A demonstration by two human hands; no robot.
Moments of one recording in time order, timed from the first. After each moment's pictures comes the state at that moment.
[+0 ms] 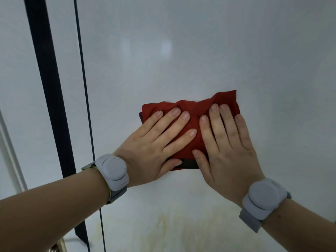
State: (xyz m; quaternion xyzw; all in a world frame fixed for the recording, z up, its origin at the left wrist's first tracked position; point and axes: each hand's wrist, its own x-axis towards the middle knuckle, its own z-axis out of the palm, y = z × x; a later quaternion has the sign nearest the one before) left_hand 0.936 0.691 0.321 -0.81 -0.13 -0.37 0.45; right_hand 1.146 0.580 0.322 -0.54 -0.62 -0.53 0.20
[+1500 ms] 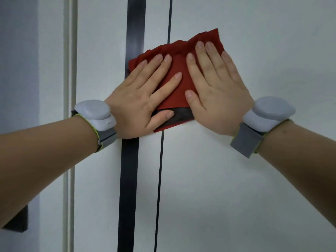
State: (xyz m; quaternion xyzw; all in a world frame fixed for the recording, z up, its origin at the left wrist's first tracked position) left_hand 0.768 0.775 0.558 -0.74 -0.14 -0.42 0.51; right_hand 0.987 0.687 0.572 -0.45 -0.58 -0.63 0.27
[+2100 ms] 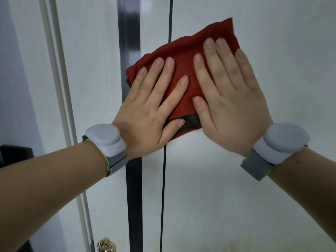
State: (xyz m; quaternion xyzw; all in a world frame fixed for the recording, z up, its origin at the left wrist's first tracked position) left_hand 0.788 0.761 0.409 -0.78 -0.18 -0.45 0.40; right_hand 0.987 0.668 0.440 -0.49 -0.61 -0.58 0.22
